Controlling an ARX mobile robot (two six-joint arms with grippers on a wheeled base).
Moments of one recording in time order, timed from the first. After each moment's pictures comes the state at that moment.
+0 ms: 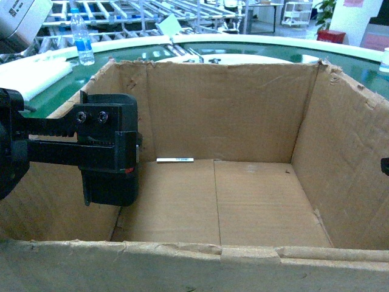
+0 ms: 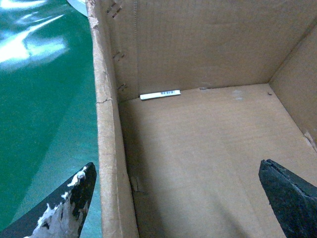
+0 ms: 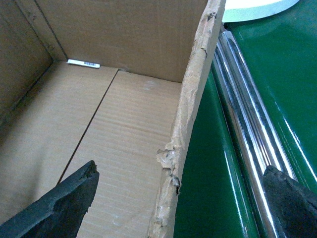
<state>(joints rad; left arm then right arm) -0.47 1.22 0.53 0.22 -0.22 -0.21 0.17 1.08 0.48 0.12 -0.12 -0.02</state>
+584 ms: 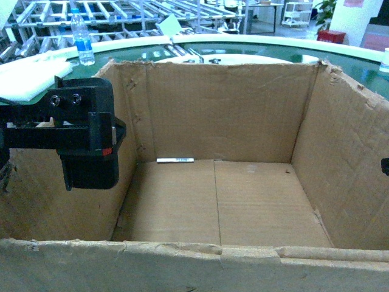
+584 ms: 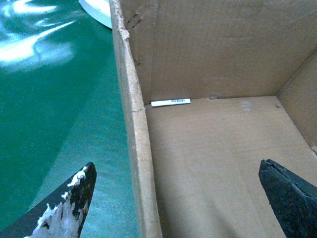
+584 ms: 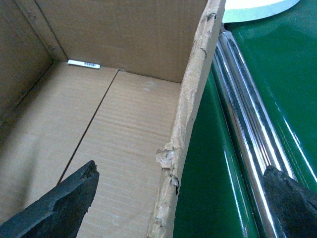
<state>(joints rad) -0.43 1.20 0.52 0.24 -0.21 -0.22 0.17 1.08 0.48 0.12 -0.12 -0.02</state>
